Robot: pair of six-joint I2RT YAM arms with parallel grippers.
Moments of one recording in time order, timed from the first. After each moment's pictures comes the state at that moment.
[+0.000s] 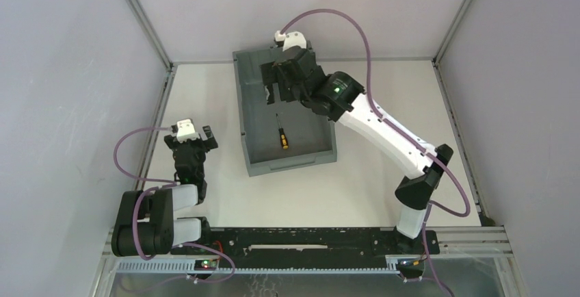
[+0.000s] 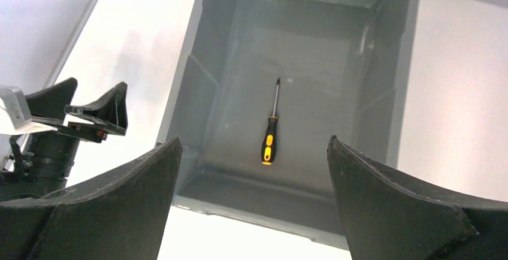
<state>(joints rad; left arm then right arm) 0.05 1.26 0.15 1.02 -0.22 -0.02 0.92 1.81 2.08 -0.83 0.41 0.37</state>
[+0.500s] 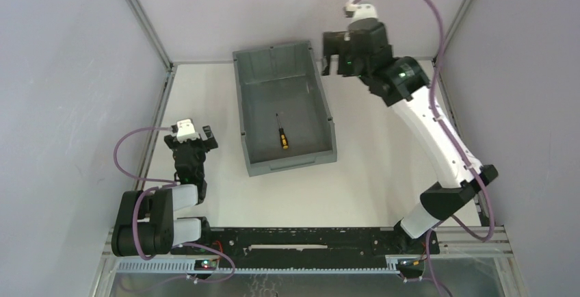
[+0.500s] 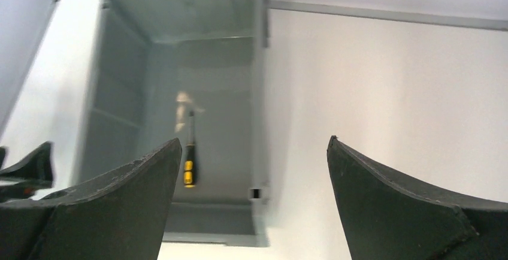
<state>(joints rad) 0.05 1.26 0.15 1.02 -0.22 -0.02 0.65 1.62 2.07 -0.88 0.36 0.27</state>
